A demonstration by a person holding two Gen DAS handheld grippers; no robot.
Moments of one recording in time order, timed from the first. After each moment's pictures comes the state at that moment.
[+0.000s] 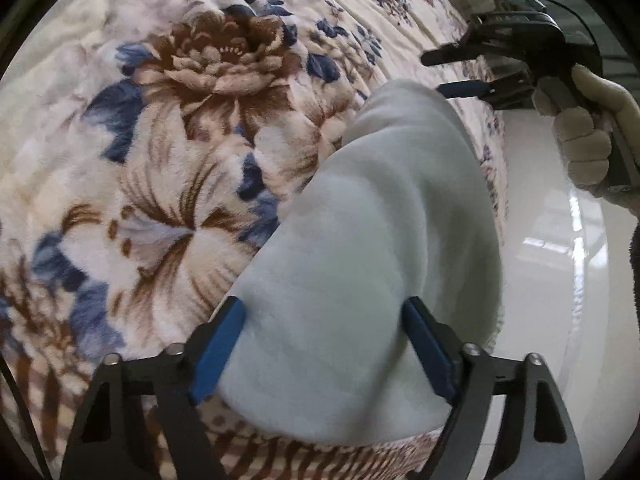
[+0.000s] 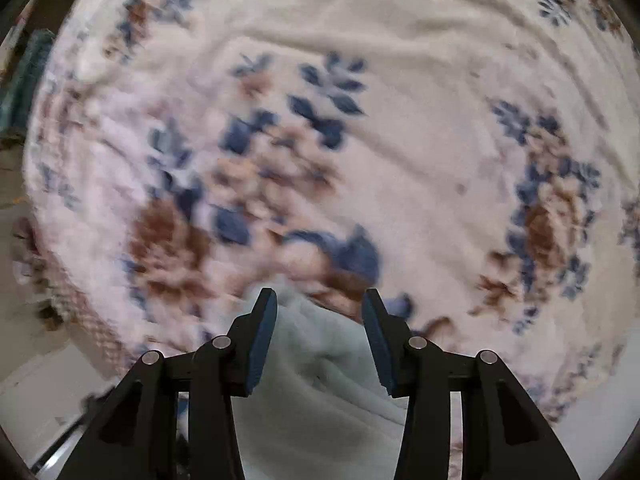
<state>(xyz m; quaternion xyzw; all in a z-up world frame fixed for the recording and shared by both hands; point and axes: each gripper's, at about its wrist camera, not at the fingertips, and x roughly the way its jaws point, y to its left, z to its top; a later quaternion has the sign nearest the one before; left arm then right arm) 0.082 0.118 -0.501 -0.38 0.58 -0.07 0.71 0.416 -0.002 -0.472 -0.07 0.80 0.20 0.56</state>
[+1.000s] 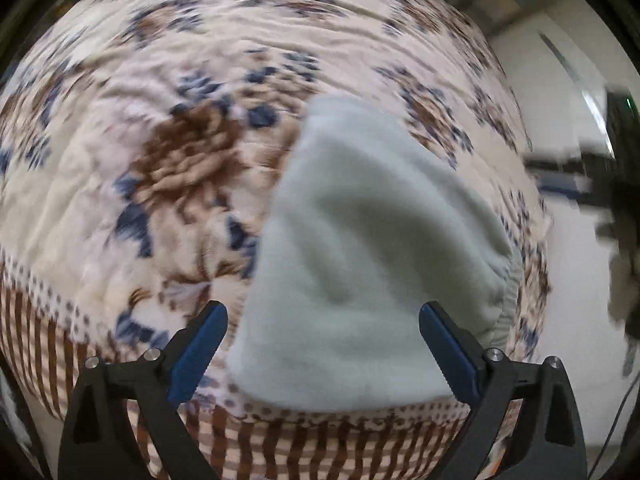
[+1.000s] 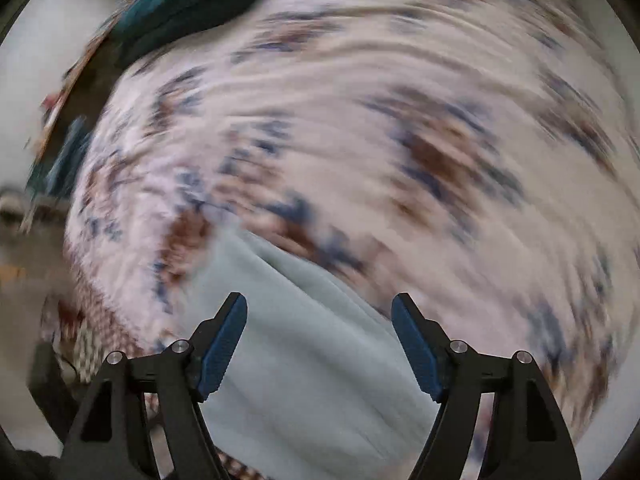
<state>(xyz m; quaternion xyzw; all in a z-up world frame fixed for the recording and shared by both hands) 0.094 0.052 -0.415 -0.14 0.62 -0.07 0.77 0.273 -0.213 -0.369 0.04 0.67 0.10 0.73</state>
